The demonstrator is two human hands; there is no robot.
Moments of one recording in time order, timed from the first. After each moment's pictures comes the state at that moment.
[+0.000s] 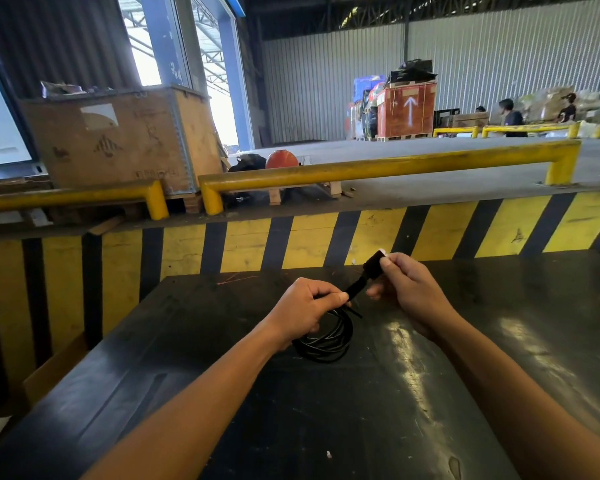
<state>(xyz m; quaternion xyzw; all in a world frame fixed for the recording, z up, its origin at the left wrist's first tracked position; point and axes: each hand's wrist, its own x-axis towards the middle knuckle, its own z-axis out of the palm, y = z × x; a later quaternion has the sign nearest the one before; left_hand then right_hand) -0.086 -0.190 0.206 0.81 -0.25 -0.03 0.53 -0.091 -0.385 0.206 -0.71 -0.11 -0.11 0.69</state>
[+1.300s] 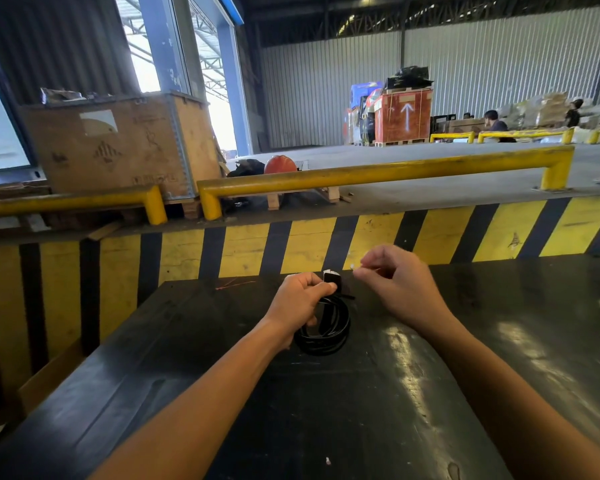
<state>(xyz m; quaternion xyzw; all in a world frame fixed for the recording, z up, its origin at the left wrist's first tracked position) -0.078 -0.198 0.209 0.78 -0.14 0.01 0.61 -0.114 -0.367 0.232 -0.85 -0.14 -0.28 0.42</state>
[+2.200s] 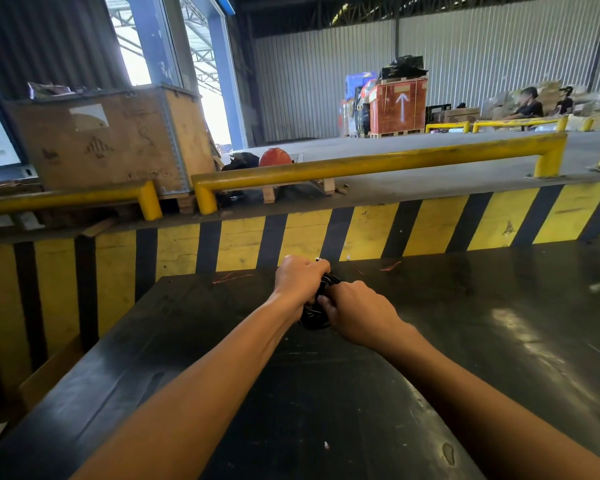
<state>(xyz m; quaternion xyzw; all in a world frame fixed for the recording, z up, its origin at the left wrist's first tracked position) -0.071 -0.218 0.225 0.81 -0.01 0.06 0.59 -0.105 -0.326 0.196 -0.96 -0.13 -0.14 0.20</state>
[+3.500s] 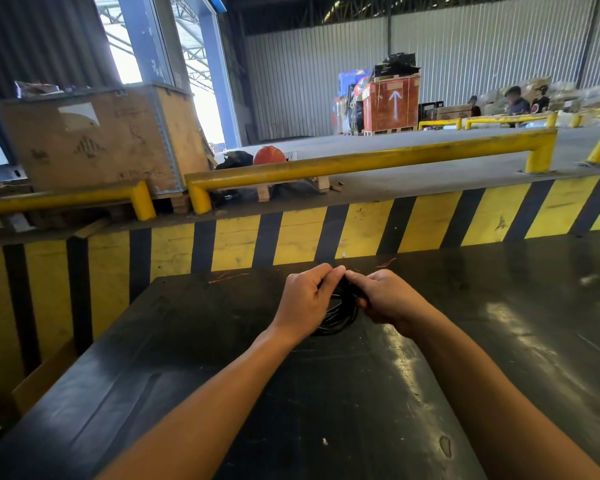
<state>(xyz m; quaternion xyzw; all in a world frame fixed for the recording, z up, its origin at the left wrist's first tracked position) -0.081 -0.214 0.186 0.80 -0.32 0.24 0.43 -0.113 -0.362 0.210 -0.80 0.00 0.01 0.59</state>
